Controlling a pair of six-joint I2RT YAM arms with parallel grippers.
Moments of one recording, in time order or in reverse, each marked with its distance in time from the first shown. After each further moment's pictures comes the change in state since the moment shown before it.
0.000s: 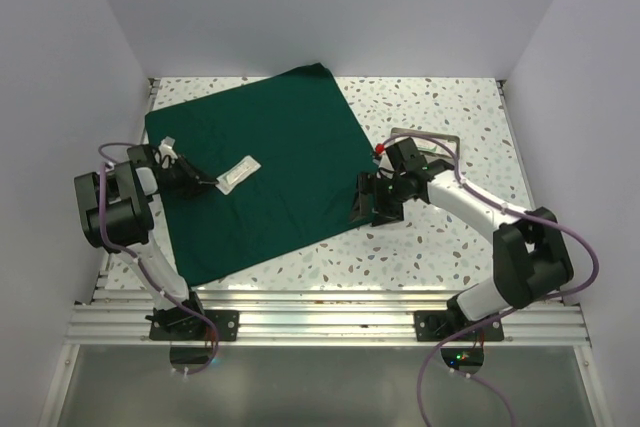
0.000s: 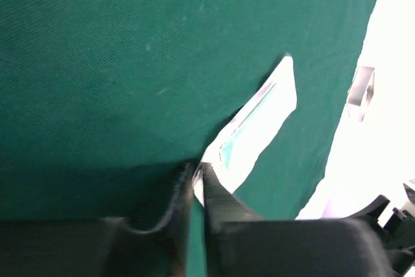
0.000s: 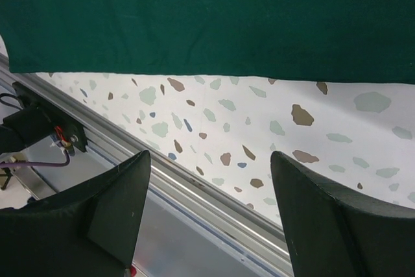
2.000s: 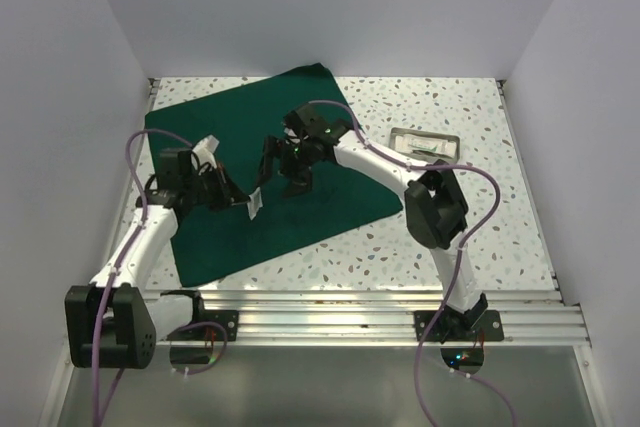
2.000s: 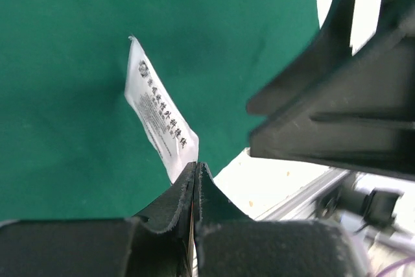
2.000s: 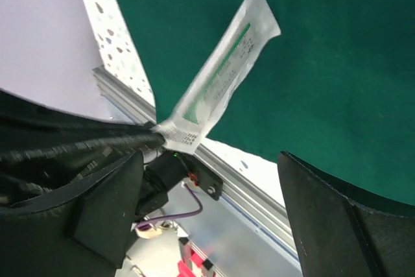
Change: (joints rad) left arm -0.373 -0.756 -0.198 -0.366 -0.198 0.019; right arm 0.321 0.642 0.869 -0.044 -0.019 0.408
